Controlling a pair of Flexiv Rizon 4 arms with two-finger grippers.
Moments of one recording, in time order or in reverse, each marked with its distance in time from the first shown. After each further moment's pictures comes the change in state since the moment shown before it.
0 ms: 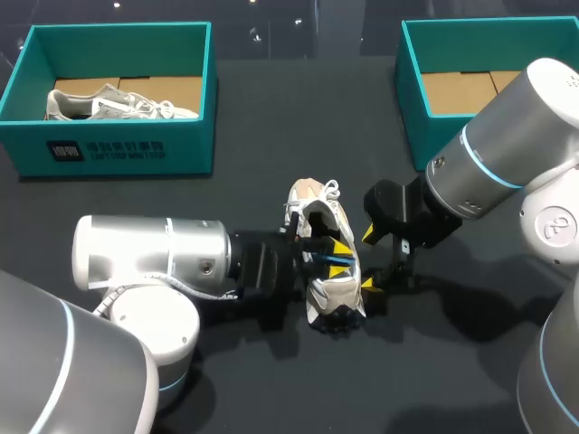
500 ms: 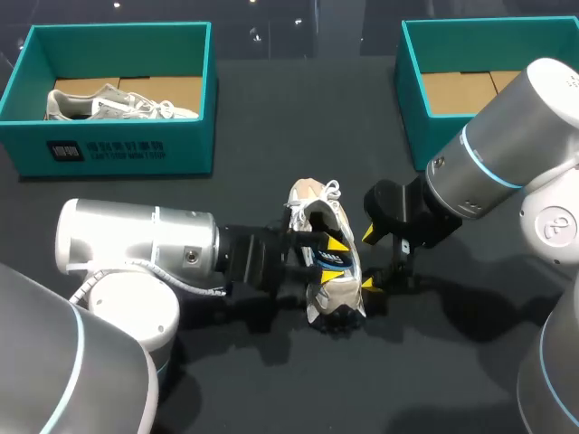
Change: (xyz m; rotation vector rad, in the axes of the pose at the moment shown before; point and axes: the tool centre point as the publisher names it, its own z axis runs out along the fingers) left arm -0.004 -0.022 -0.019 0.058 0.048 -0.084; right arm 0.000 0.000 0.000 0.000 0.000 0.000
